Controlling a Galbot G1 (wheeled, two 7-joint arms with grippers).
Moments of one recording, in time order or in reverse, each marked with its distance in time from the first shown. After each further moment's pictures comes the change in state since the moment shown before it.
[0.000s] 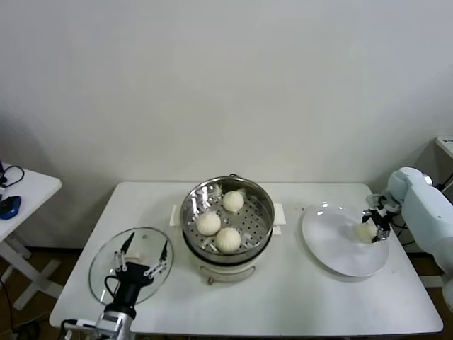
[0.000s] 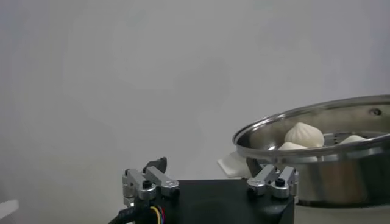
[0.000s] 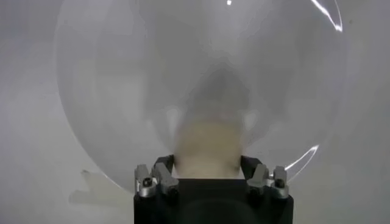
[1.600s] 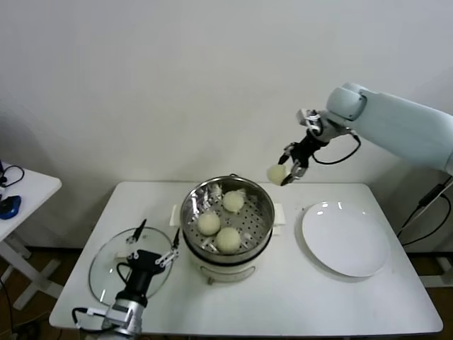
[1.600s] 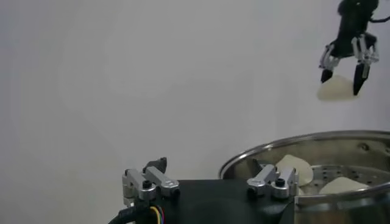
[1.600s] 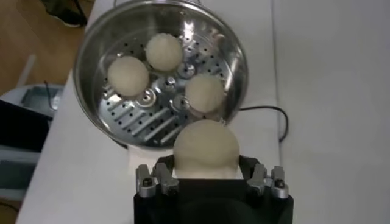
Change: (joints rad) left arm -0.061 0.004 0.060 -0.025 -0.003 0.008 0.005; right arm 0.783 0.069 -1.181 0.571 1.433 -0.556 0.046
